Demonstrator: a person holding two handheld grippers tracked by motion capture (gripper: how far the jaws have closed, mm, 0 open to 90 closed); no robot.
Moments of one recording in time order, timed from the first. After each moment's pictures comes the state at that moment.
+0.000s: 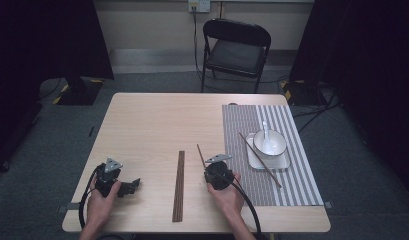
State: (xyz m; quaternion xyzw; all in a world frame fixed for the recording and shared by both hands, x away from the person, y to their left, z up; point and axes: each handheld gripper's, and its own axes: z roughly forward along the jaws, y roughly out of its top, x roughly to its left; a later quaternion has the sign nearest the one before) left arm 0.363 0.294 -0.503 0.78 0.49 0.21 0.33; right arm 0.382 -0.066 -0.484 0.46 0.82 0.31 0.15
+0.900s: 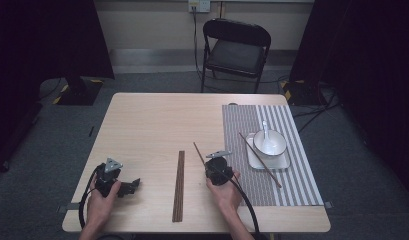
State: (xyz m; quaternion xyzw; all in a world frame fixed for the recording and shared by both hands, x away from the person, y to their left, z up) left arm 0.363 0.294 -0.503 0.78 0.49 0.21 0.33; right arm 0.394 -0.063 -0.483 0.50 0.80 0.30 0.16
